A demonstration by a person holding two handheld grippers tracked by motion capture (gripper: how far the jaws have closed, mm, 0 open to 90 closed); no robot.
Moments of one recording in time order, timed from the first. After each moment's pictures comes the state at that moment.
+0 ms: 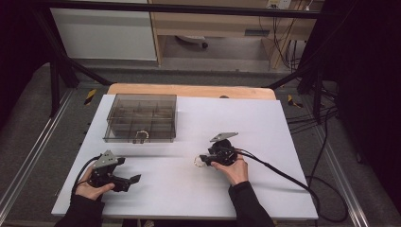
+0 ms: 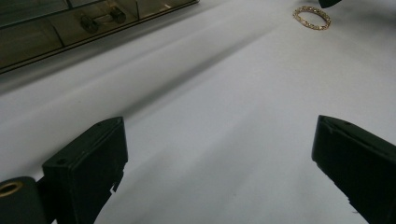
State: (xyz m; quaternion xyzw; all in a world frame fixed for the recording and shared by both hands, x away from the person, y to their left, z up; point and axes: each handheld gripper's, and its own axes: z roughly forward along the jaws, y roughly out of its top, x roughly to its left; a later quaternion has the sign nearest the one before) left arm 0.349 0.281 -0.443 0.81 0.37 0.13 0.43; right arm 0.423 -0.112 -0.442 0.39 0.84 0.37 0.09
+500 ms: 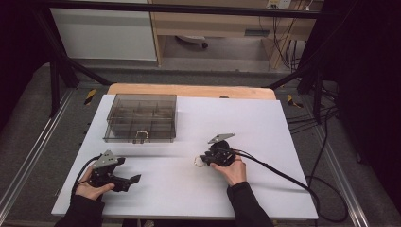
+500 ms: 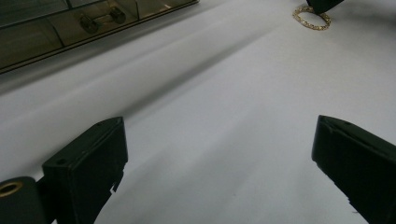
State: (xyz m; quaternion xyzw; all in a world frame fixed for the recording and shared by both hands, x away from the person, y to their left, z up) left arm 0.349 0.281 -0.443 0.81 0.37 0.13 0.43; right arm 0.422 -0.107 -0.446 0.39 0.84 0.36 0.09
